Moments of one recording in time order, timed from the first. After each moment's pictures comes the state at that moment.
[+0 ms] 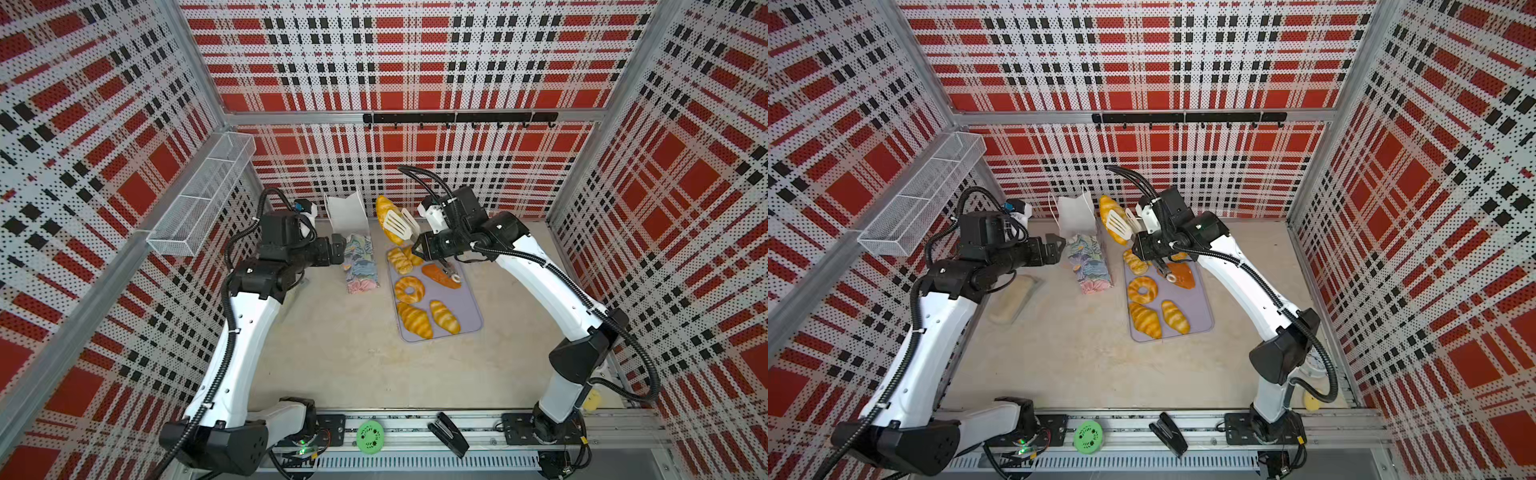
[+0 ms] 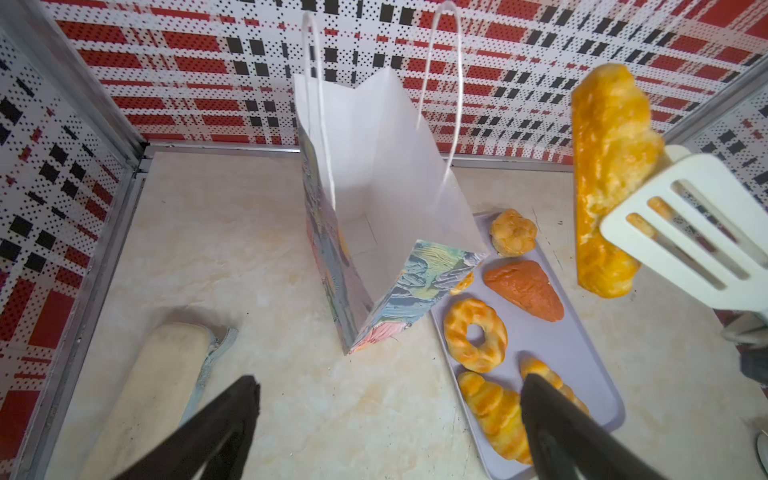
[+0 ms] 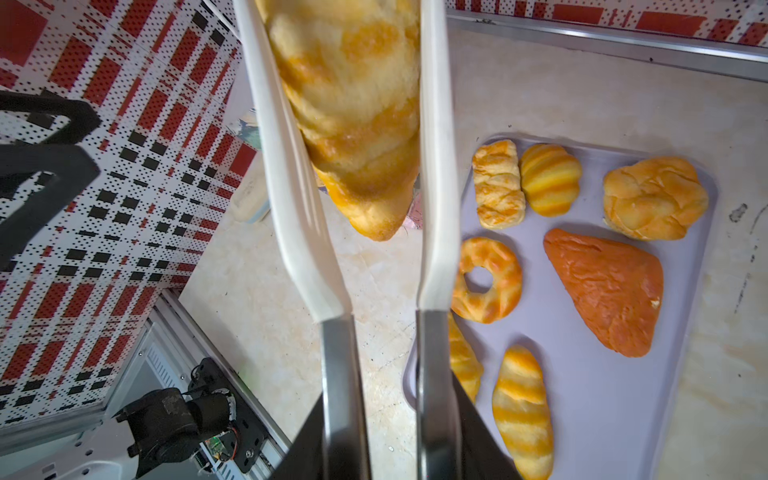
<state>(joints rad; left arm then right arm) -0.10 1.22 1.44 -0.81 0.14 -0.15 0.67 1.79 2.04 -1.02 -0.22 0.31</state>
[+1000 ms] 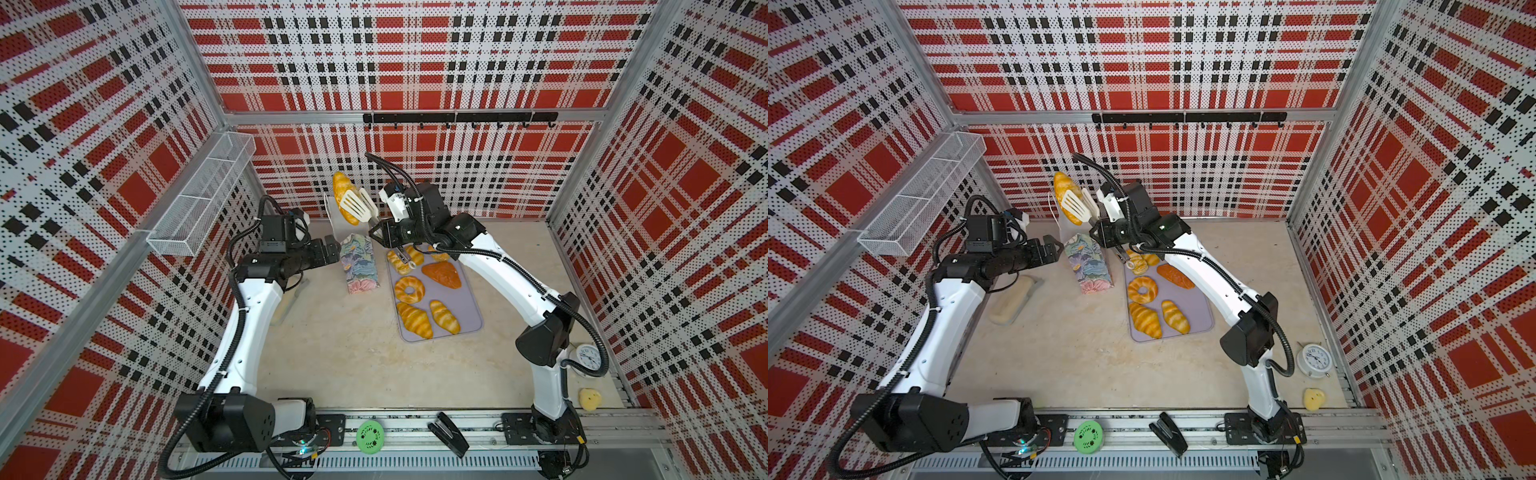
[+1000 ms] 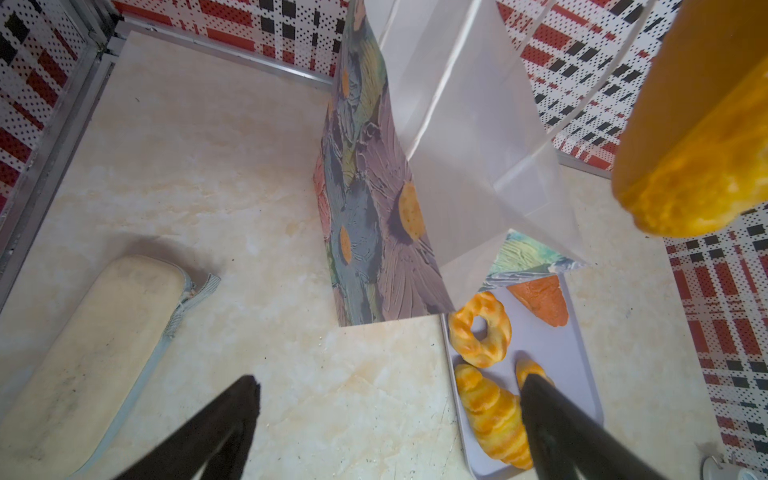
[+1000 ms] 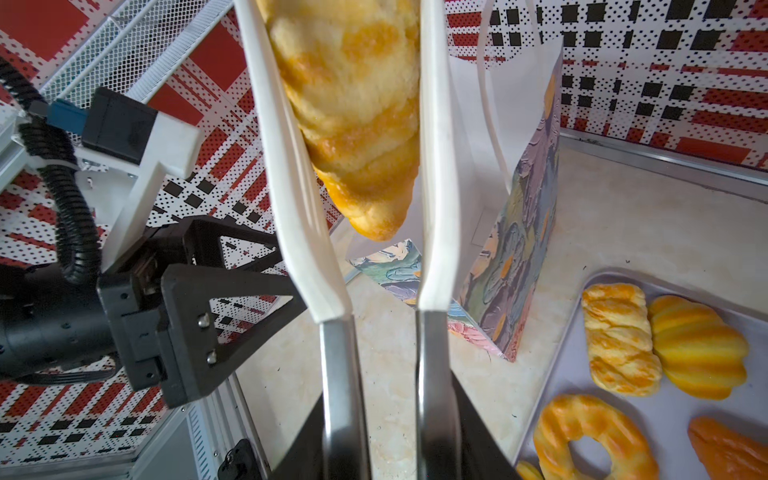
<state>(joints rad) 0.00 1.30 1.37 -0.79 0.23 -0.25 0.76 2.02 2.24 -0.72 -0.24 0.36</state>
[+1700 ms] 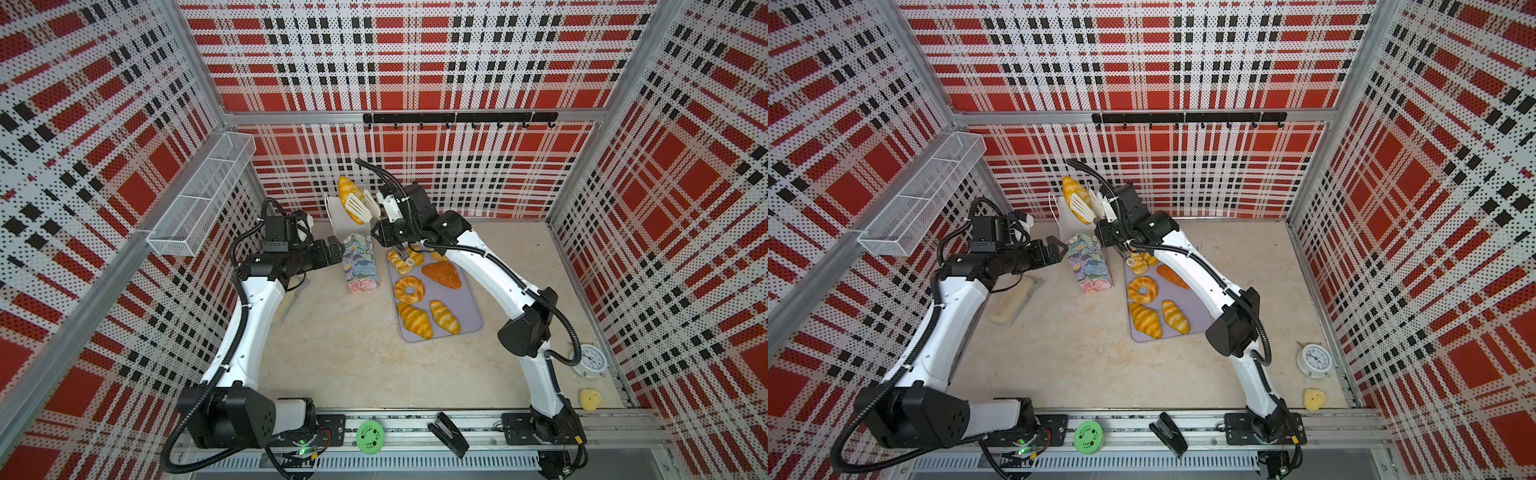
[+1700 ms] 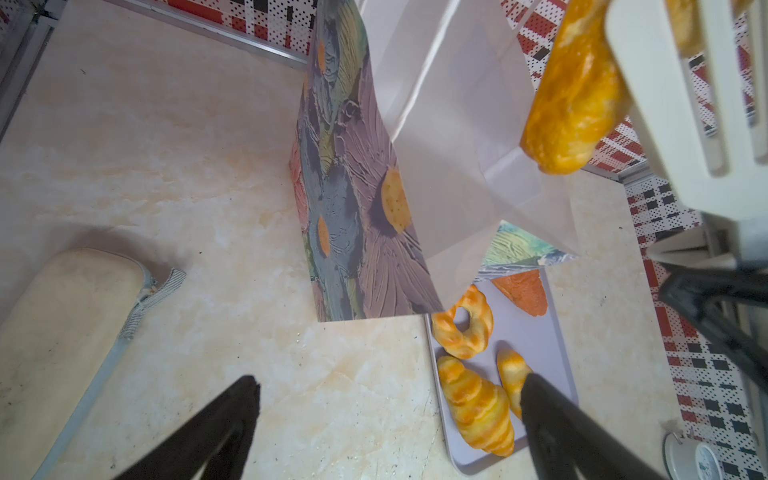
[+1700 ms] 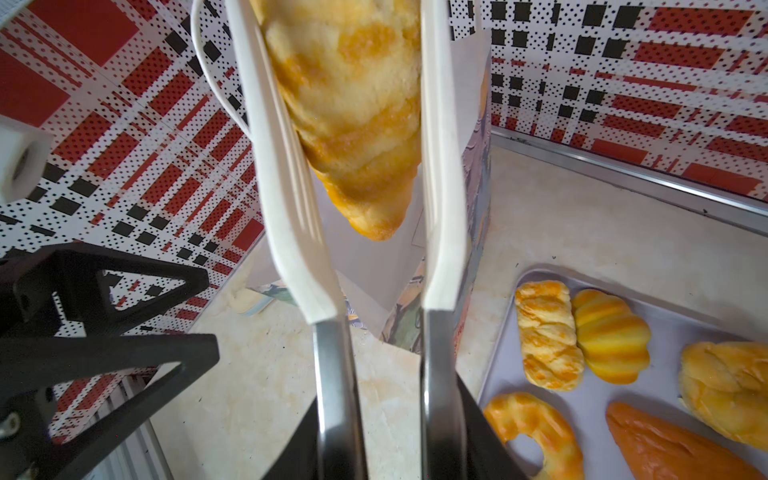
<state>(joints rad) -0.01 1.32 1.36 -0.77 0.30 -0.27 0.77 2.16 2.42 -0.85 -0.07 0.29</state>
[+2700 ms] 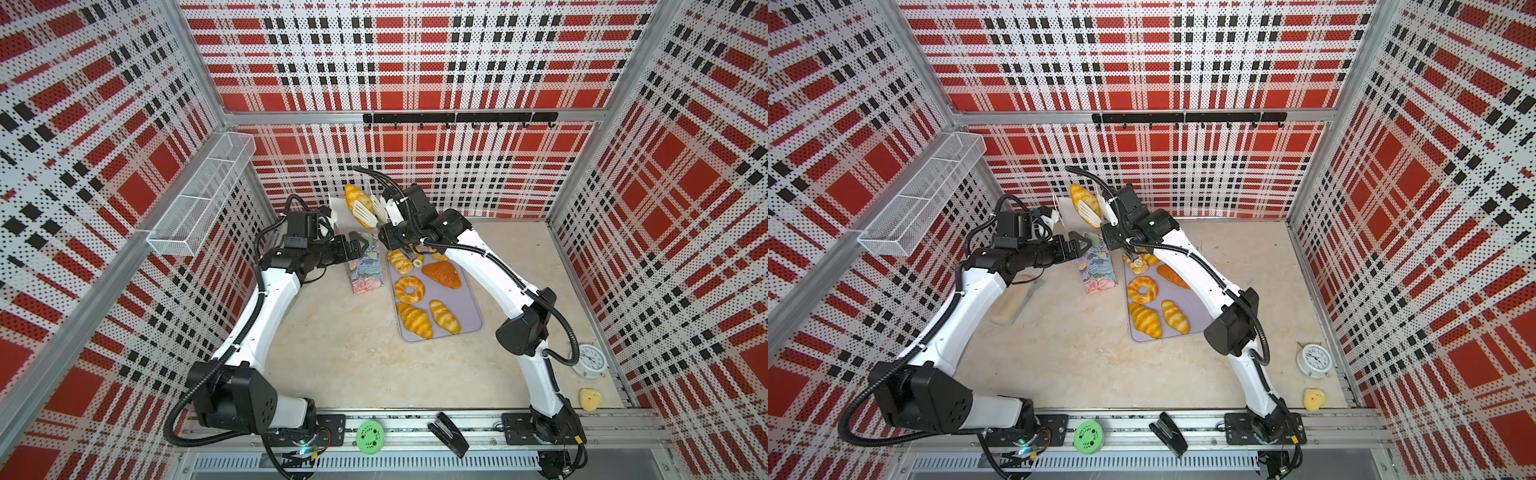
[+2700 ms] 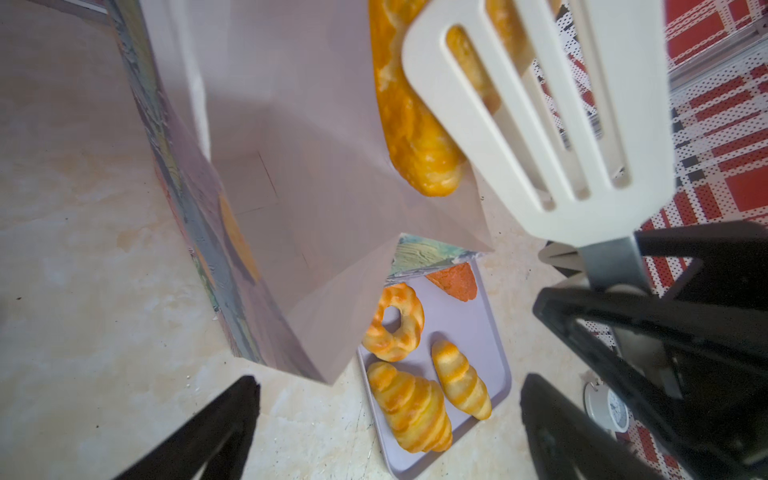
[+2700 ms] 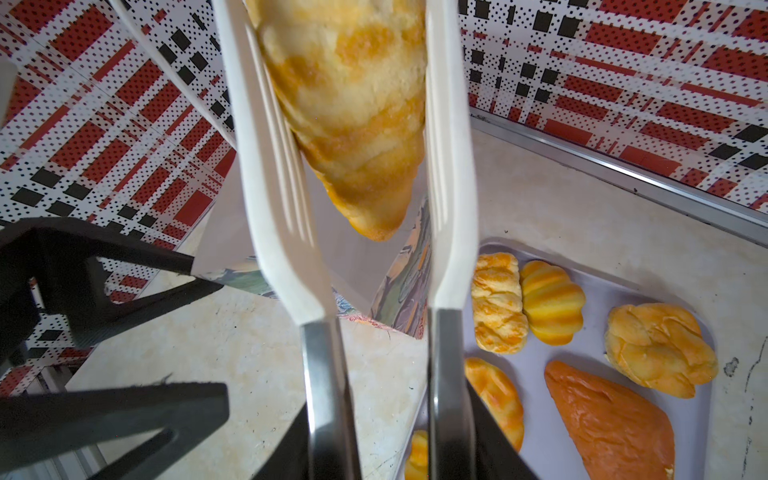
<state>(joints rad) -0.13 1.40 1.36 -0.63 0.43 -0.36 0.77 2.18 2.46 -0.97 0.02 0.23</state>
